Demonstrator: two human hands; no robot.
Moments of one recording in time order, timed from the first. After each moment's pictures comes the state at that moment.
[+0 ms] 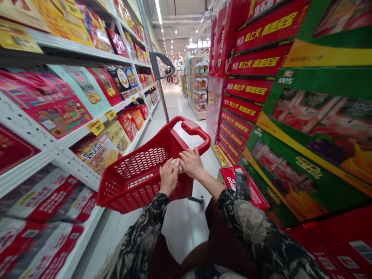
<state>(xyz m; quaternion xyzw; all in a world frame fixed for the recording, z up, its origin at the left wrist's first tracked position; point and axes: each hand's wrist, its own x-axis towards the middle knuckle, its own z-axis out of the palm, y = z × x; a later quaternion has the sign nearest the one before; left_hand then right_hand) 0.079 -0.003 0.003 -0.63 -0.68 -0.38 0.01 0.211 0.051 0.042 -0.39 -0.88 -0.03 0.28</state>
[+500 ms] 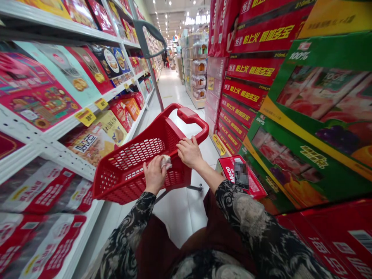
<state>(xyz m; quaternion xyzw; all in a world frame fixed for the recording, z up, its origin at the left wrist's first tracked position) 0.042 -0.021 -0.012 -0.64 -0.69 -0.30 0.11 0.212 0.059 0.037 -0.37 -0.87 -0.03 0.32</state>
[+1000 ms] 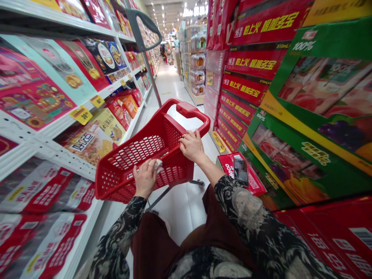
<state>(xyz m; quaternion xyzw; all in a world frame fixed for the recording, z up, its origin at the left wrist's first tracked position) 0.009 -0.037 -0.027 -0.67 -0.69 -0.22 0.17 0.224 0.075 0.043 -0.41 -0.85 0.00 0.33</state>
